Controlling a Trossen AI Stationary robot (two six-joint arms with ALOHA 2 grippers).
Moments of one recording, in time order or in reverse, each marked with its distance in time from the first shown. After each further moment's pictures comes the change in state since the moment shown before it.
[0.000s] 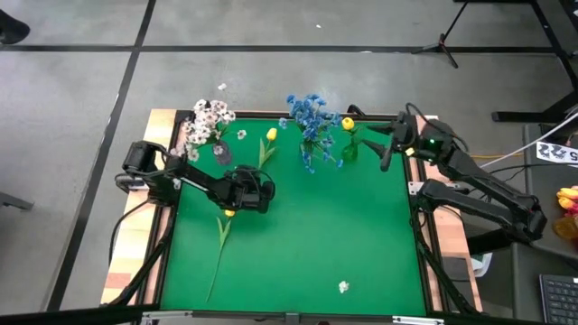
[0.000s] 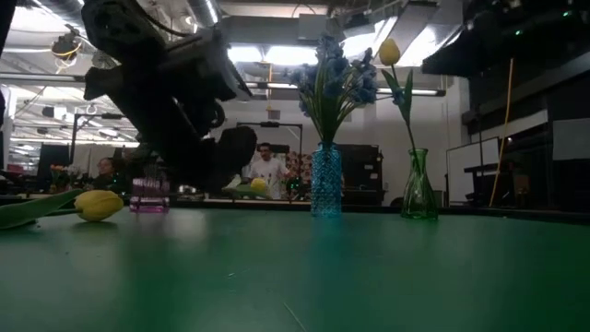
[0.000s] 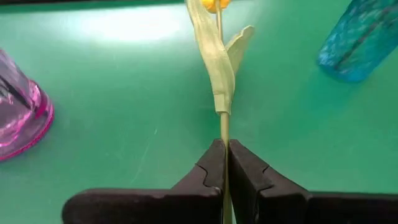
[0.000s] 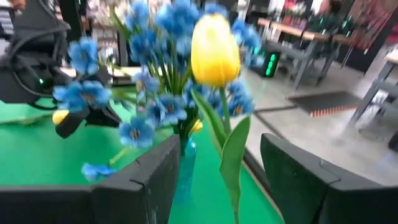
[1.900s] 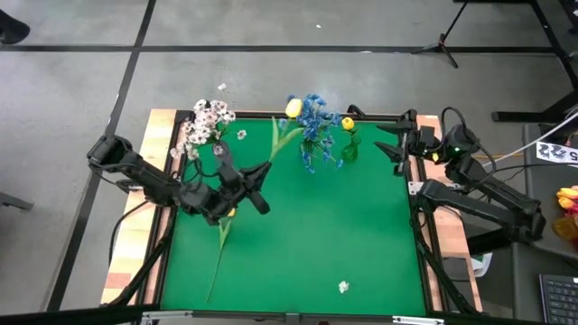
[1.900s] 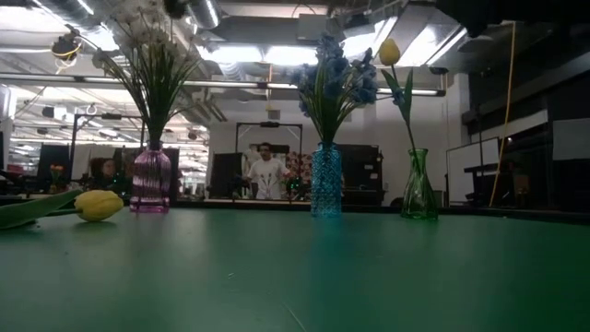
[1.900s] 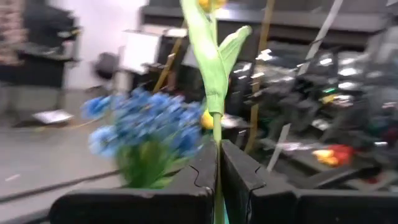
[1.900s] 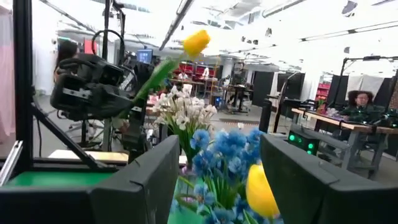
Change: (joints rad) left arm -0.261 -0.341 0.003 1.234 -0.181 1.329; right arm 0.075 -0.093 0.000 0.278 -0.154 0.131
